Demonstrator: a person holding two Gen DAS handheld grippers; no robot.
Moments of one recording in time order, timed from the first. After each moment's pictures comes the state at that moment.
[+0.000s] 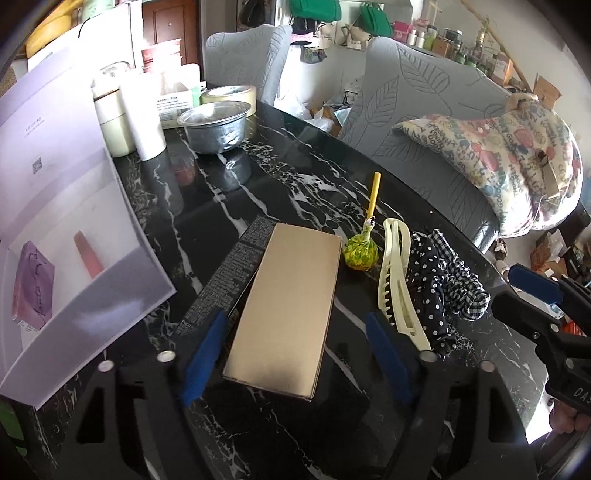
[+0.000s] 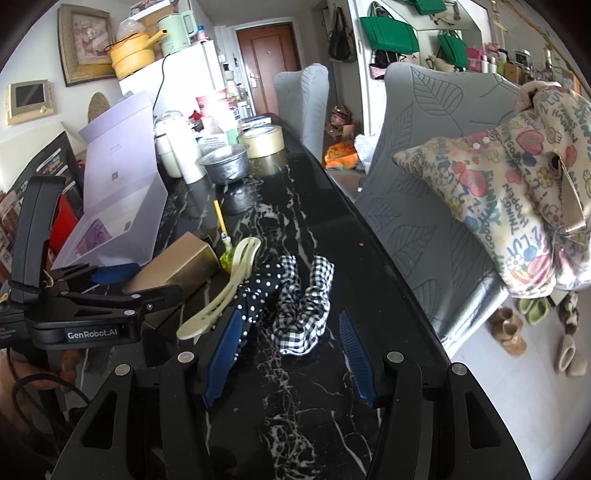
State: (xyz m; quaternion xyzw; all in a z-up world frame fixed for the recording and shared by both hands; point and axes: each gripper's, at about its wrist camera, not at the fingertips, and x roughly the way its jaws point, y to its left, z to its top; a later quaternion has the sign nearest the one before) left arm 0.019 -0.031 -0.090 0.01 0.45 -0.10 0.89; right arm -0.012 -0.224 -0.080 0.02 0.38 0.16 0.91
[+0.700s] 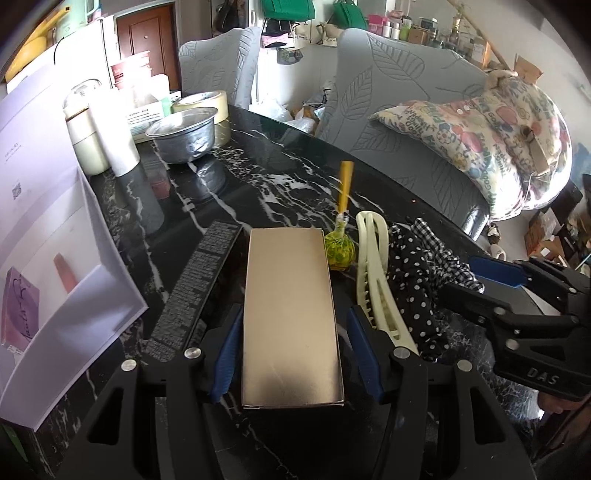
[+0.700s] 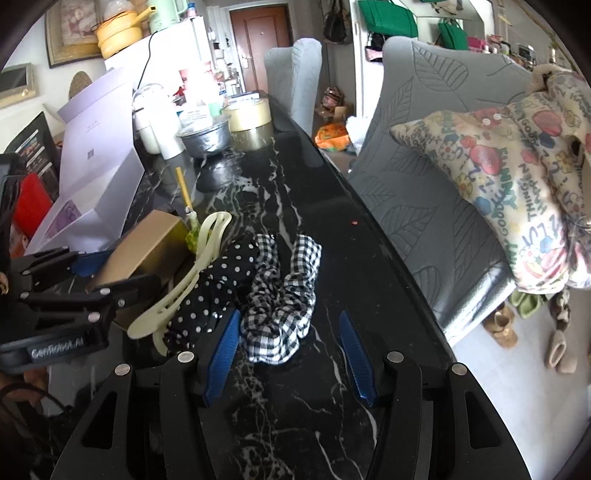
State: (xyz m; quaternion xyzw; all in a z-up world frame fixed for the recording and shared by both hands) left arm 0.025 -0.051 -0.098 0.04 0.45 -0.13 0.88; right arm 0.017 -0.219 -0.110 0.00 0.42 0.14 0.90
